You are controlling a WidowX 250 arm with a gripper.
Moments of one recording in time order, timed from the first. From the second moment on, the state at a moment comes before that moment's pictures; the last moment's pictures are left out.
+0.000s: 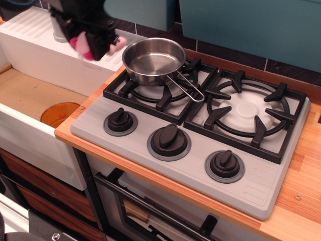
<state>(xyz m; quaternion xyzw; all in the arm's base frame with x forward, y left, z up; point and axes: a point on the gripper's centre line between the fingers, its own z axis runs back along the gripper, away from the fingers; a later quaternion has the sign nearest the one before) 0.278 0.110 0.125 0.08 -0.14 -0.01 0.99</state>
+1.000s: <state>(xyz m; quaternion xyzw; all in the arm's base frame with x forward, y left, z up) 0.335 0.084 0.103 0.07 -0.16 0.00 0.98</state>
